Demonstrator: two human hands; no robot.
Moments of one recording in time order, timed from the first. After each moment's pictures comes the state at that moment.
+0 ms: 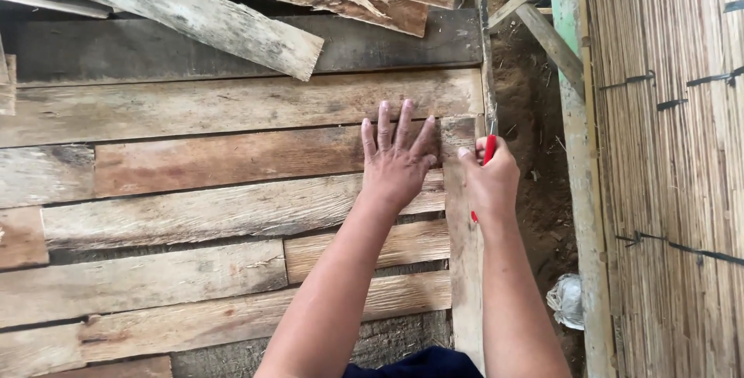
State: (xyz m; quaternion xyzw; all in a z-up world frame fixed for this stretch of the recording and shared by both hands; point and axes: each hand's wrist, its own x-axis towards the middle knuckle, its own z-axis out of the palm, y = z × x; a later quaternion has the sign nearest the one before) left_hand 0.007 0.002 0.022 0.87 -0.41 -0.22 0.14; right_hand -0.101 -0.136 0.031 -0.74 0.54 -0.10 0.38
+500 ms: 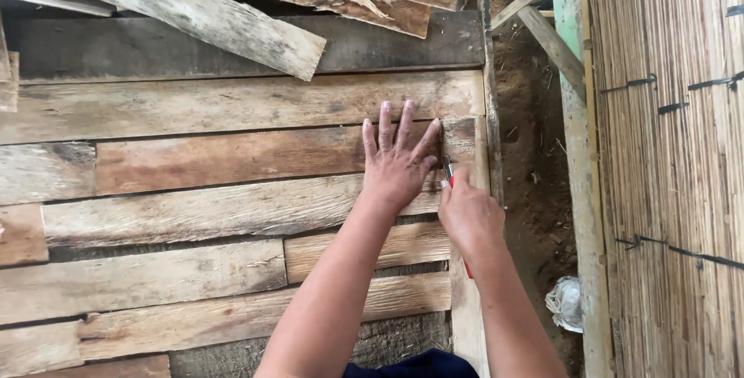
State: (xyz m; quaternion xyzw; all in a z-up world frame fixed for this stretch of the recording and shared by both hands) left_hand 0.007 0.004 0.025 0.87 -0.41 -0.21 0.14; right_hand -0.100 -0.074 0.089 -0.85 0.42 0.28 0.15
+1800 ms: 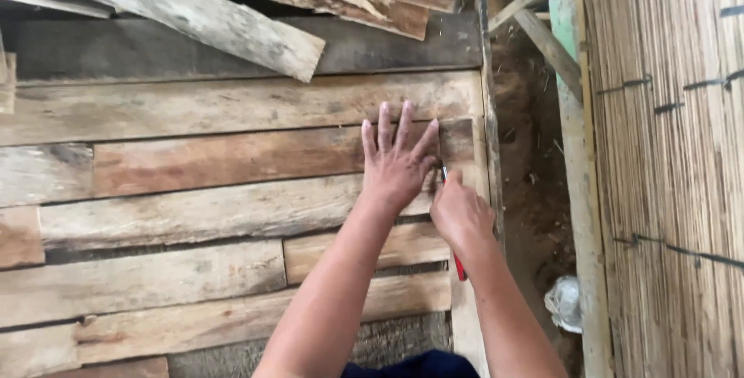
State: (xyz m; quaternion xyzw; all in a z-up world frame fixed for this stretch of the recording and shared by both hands) left_hand 0.001 0.001 0.000 0.88 -0.41 -0.12 0.17; right_hand -0.082 -0.063 0.112 -0.80 0.47 0.28 0.24
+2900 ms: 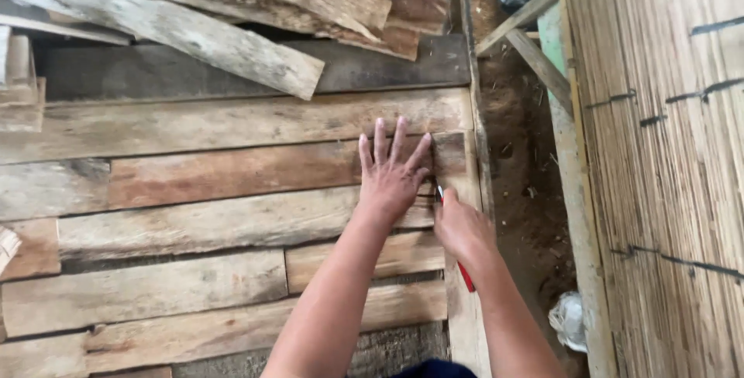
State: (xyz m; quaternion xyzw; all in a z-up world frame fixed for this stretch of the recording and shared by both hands) left_hand 0.011 0.005 0.037 0.88 -0.41 -0.22 0.11; right_hand -0.107 -0.075 0.097 -0.83 0.41 0.32 0.21
